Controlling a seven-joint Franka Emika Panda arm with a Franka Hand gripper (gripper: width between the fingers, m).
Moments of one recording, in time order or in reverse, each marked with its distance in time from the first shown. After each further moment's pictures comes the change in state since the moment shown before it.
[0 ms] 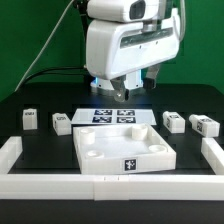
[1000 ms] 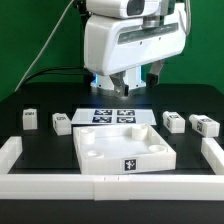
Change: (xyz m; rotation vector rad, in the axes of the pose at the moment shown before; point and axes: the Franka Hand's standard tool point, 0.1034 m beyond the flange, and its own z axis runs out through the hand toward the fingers) arm 0.010 0.007 -0.013 0.039 -0.041 0.118
